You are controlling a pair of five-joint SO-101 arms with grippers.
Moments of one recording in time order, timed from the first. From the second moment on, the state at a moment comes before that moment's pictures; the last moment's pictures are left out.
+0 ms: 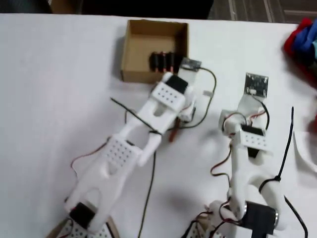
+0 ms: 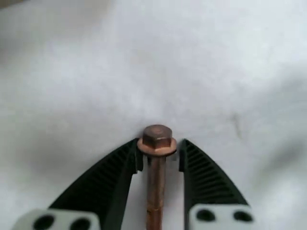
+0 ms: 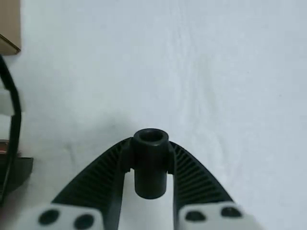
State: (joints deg) left arm 27.3 64.7 -64.6 90.5 20.2; right arm 9.8 -17.2 53.3 26.2 2.9
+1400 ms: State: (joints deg) left arm 25.8 24.0 -68.8 101.4 20.2; right arm 9.8 -17.2 53.3 26.2 2.9
